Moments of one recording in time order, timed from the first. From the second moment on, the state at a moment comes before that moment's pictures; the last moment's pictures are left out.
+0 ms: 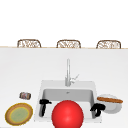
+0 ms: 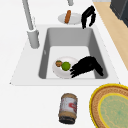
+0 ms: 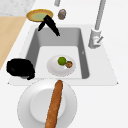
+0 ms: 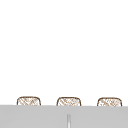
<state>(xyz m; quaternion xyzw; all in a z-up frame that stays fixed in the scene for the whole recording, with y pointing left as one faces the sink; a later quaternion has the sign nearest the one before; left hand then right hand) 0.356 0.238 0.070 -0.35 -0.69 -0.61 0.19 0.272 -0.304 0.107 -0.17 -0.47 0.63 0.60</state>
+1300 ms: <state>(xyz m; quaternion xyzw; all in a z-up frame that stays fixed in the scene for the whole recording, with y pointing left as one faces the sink) 0.296 0.256 0.197 -0.31 -0.69 -0.64 0.16 0.272 -0.304 0.107 -0.17 -0.47 0.63 0.60</state>
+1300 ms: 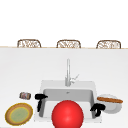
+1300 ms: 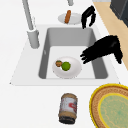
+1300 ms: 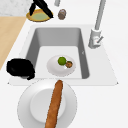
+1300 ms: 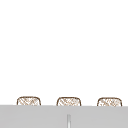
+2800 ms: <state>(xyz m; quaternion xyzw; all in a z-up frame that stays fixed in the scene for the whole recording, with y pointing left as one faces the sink) 0.167 0.242 0.185 -0.29 -0.68 -0.65 0.16 0.273 -0.304 0.112 -0.17 -0.46 0.63 0.60</state>
